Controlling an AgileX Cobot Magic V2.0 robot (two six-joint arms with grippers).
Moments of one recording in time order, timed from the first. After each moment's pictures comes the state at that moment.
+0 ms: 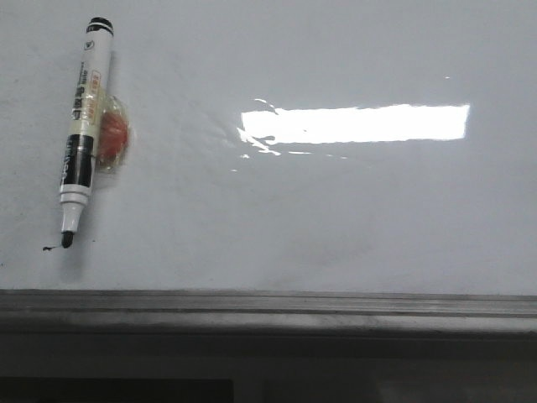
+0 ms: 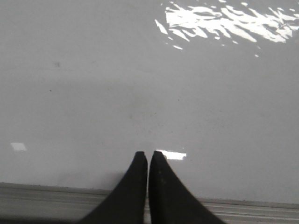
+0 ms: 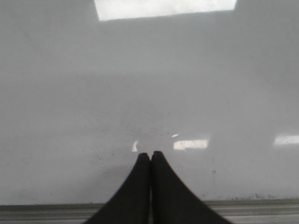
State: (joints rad) left arm -0.01 -0.01 0.01 -0.05 0.34 -0.04; right arm -0.06 -0.01 0.01 0.00 0.34 0.00
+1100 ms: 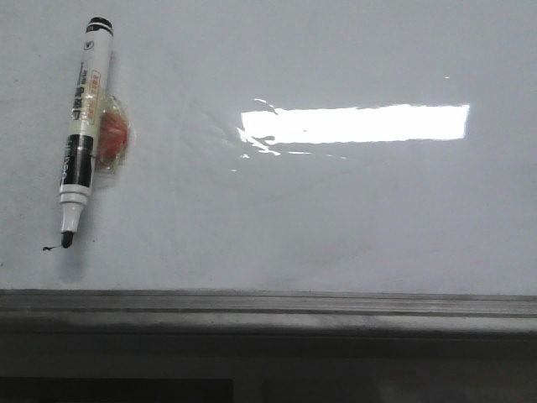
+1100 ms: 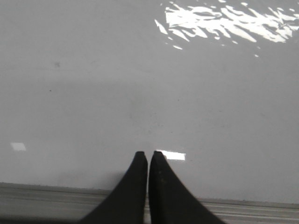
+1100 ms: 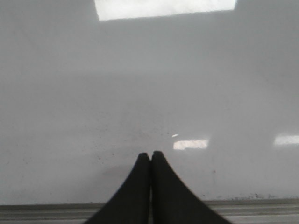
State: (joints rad) left arm -0.01 -0.01 0.01 -0.05 0.34 -0.04; right arm -0.06 -0.01 0.01 0.00 0.34 0.00
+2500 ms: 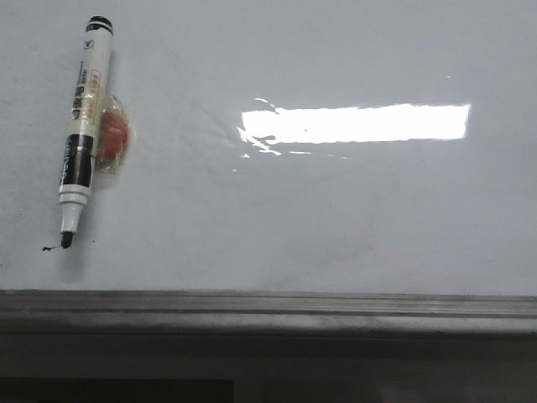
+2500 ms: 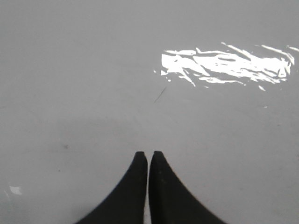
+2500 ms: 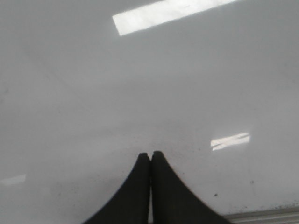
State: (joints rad) left arm -0.01 0.03 -0.11 -0.05 0.26 -0.03; right arm -0.06 0.03 -0.04 0.21 0.32 0.00
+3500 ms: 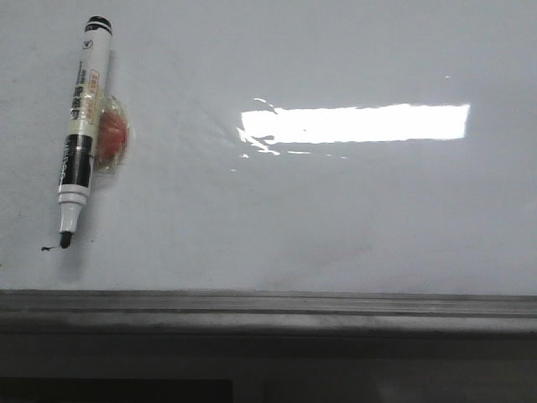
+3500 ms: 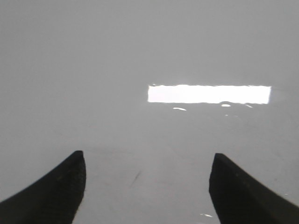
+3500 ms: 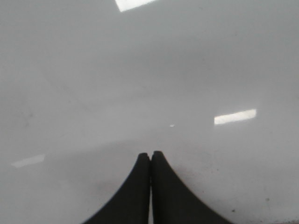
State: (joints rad) left arm -0.08 0.18 -0.24 -0.13 0.12 0.07; right arm -0.06 0.20 -0.19 0.25 0.40 0.00
